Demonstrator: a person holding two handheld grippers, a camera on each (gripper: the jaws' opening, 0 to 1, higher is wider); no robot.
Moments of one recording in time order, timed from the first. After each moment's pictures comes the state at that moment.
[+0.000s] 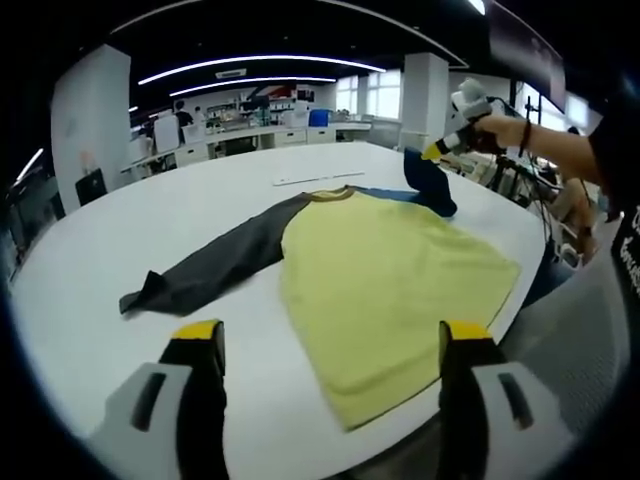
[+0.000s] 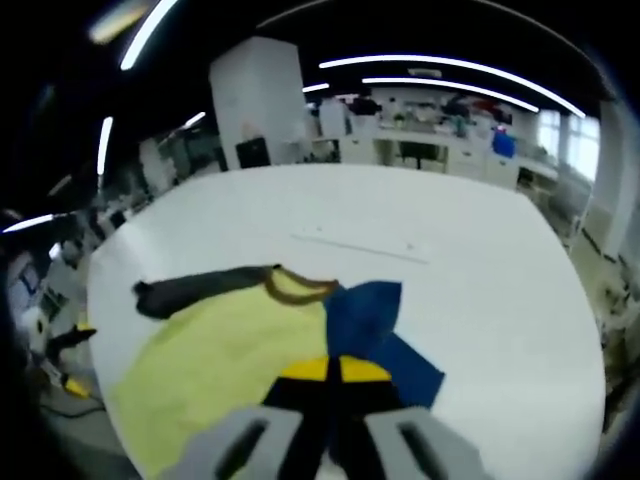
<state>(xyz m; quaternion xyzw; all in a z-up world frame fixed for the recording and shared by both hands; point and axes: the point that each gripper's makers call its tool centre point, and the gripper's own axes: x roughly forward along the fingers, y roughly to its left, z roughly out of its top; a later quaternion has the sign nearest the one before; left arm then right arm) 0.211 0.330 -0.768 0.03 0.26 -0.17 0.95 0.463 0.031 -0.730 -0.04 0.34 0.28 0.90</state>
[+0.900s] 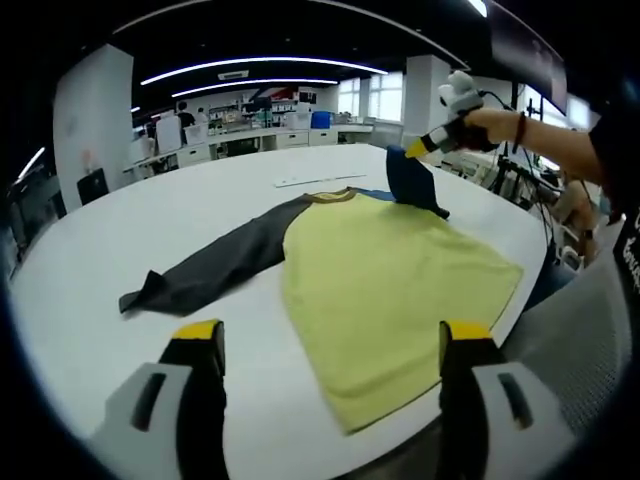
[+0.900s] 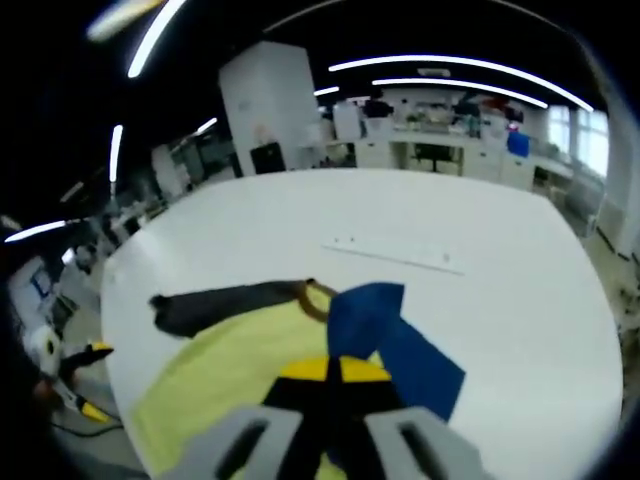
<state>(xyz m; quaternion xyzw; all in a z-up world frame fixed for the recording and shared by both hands) 0.214 0.332 -0.768 0.03 0.25 -0.17 0.95 0.463 0.085 -0.722 -0.02 0.33 0.31 0.89</state>
